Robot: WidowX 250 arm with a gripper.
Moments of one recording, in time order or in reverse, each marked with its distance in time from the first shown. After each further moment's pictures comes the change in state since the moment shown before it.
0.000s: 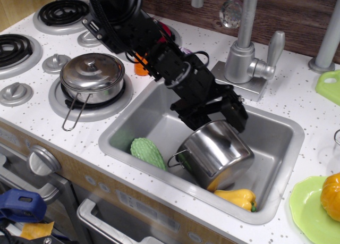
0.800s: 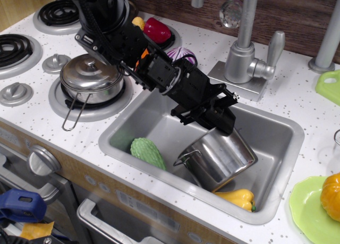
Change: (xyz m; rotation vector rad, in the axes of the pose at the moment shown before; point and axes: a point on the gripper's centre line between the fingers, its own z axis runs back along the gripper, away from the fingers) arm -0.002 0.002 -0.004 -0.117 -0.080 0.039
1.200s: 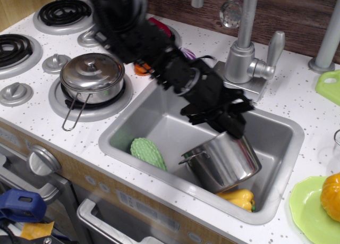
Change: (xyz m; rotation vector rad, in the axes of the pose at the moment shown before) arm -0.001 -0.009 -0.004 0.176 0.008 -0.045
